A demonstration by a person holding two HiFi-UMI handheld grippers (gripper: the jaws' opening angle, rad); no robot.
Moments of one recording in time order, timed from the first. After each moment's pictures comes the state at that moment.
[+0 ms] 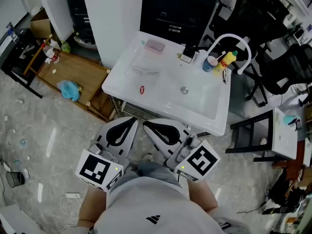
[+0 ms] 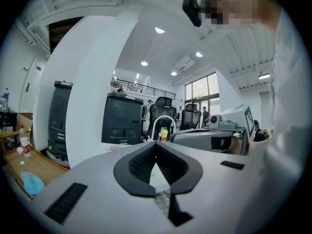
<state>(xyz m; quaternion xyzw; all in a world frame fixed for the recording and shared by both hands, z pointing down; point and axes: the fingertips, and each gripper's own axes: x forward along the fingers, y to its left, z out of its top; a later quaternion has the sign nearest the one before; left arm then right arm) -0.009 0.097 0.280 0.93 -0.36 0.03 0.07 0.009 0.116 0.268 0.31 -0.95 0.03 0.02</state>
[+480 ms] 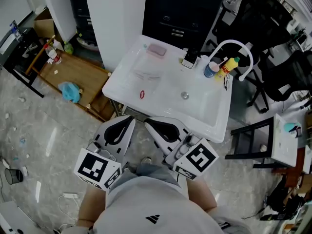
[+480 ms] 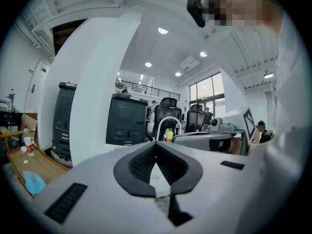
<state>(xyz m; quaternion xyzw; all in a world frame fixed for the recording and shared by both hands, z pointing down) -0.008 0.077 0.279 0.92 -0.38 0.02 0.07 0.023 0.090 0.273 0.32 -0.95 0.05 0.01</state>
